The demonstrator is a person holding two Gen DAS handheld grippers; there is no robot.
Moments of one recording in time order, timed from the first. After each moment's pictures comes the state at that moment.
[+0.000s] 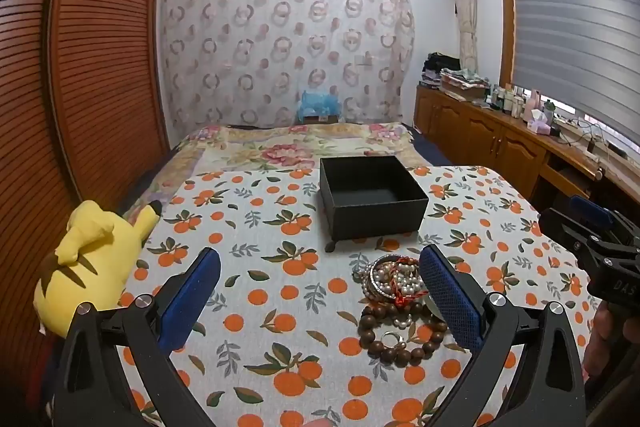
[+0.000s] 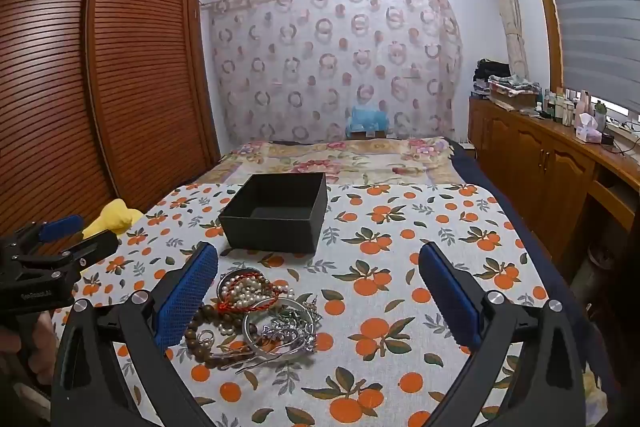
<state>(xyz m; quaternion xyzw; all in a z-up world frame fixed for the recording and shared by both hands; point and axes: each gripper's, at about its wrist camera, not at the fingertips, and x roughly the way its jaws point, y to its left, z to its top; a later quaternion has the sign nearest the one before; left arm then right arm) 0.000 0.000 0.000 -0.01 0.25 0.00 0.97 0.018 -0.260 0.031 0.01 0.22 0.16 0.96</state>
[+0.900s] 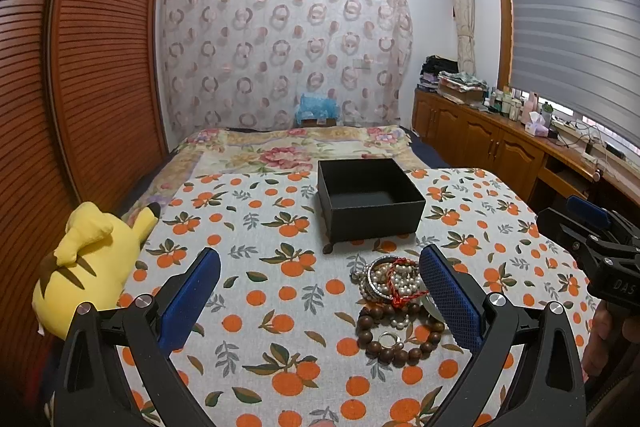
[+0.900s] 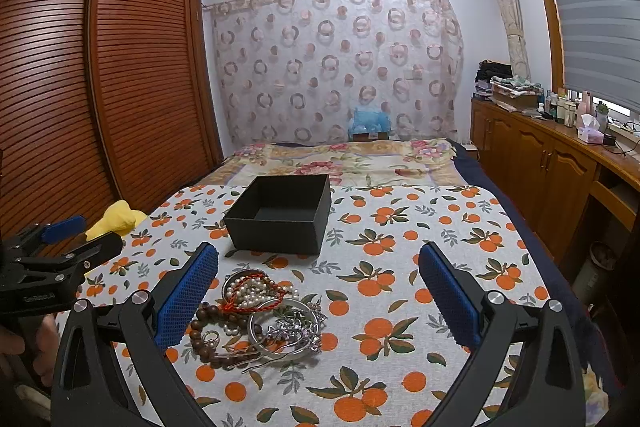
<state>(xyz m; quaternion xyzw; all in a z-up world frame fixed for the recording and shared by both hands) 0.000 -0.001 0.002 0.00 0.25 0.00 0.97 0.016 -0.259 0.032 0.01 0.22 0.16 0.96</state>
